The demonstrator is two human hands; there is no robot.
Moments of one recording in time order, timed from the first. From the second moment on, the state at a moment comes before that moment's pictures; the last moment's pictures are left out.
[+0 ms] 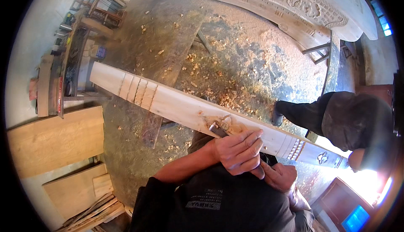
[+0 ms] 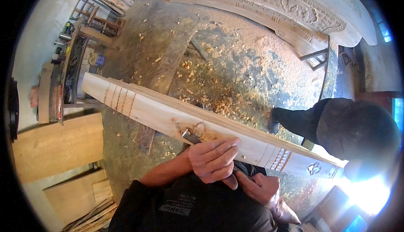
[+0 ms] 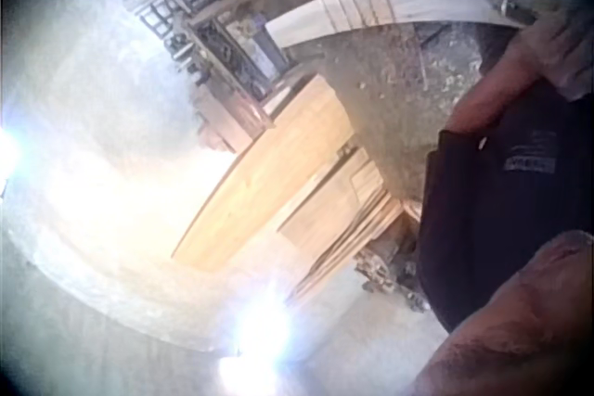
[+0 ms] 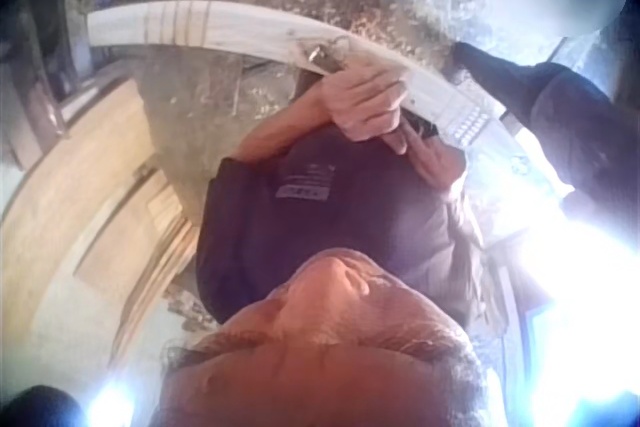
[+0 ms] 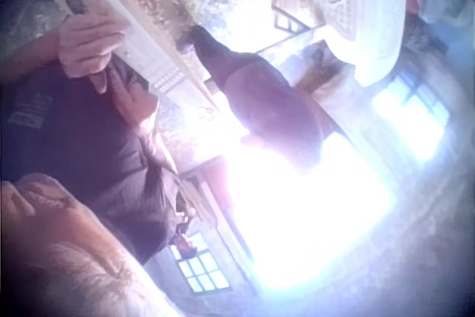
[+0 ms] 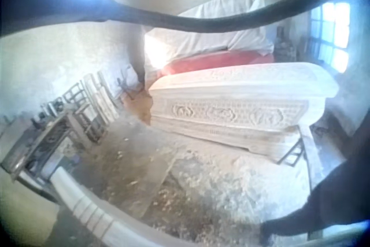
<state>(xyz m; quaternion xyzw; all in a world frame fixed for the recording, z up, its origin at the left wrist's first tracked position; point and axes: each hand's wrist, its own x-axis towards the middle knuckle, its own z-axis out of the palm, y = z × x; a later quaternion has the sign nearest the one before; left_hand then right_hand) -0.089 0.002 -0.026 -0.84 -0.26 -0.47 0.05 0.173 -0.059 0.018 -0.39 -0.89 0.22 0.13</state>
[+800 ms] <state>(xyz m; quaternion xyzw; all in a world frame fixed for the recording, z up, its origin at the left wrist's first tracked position) -0.083 -0.004 -0.023 -0.84 -0.30 -0.45 0.00 0.177 -0.067 -0.013 -0.40 -0.86 0.25 0.20</state>
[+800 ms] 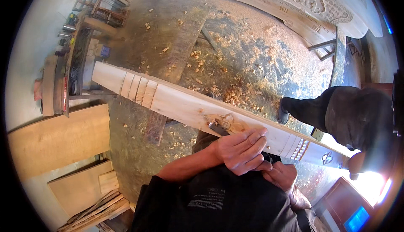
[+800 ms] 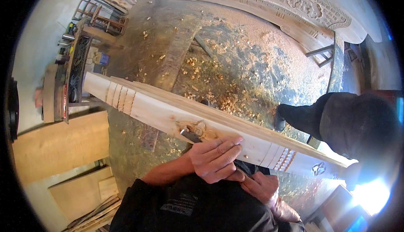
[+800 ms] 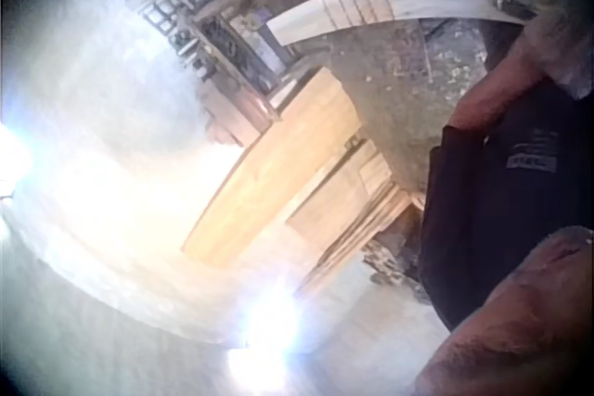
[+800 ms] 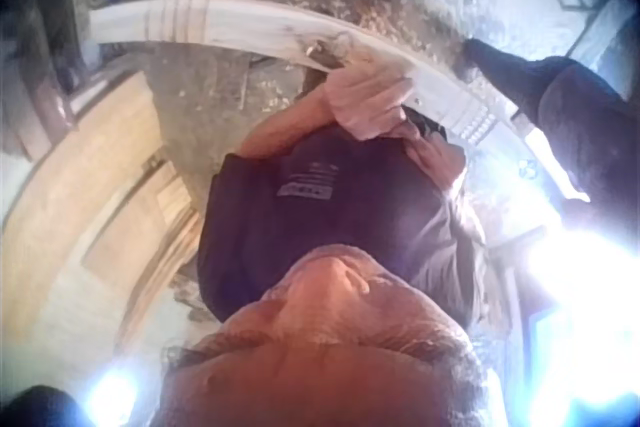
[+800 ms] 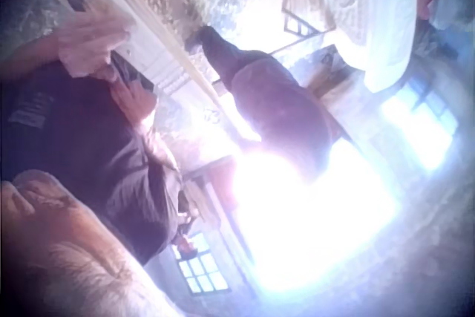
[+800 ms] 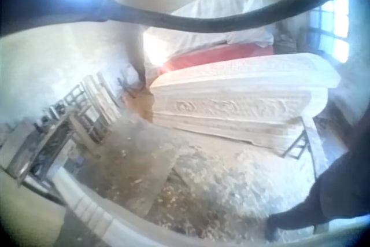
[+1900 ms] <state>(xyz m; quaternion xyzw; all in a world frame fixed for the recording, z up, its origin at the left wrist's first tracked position) -0.070 0.017 0.009 -0.90 -0.34 -0.28 -0.03 0.199 0.043 0.034 -0.31 -0.91 0.21 0.20</state>
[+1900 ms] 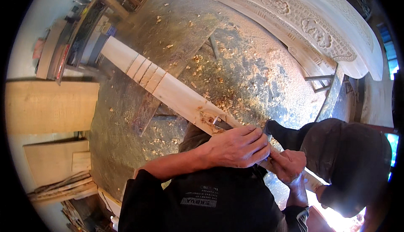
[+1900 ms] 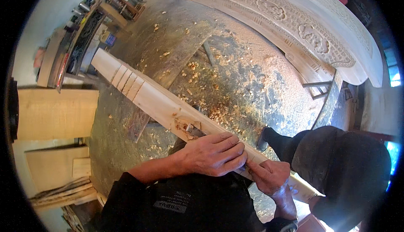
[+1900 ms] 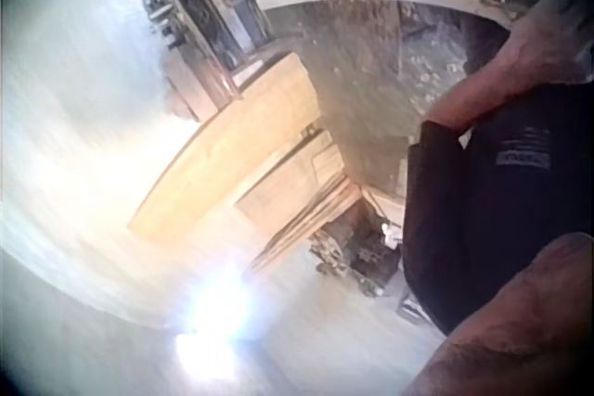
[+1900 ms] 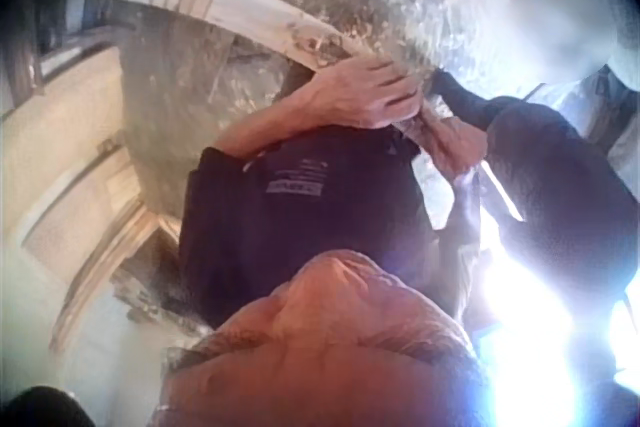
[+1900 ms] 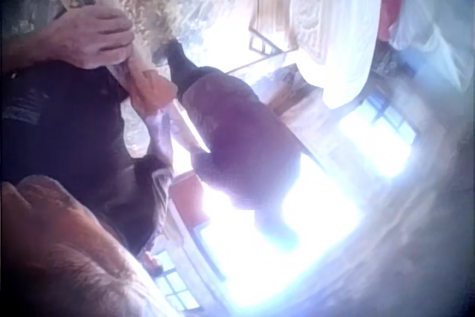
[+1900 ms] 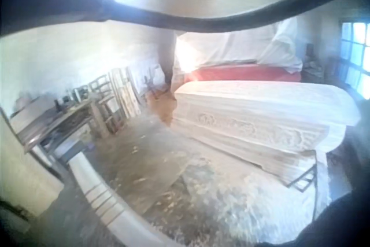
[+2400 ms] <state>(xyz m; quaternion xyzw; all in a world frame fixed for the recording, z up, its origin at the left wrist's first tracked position) -0.065 0.018 0.011 -0.88 -0.38 -0.27 -0.09 0.197 0.064 0.048 -0.27 -0.90 0.28 0.18</state>
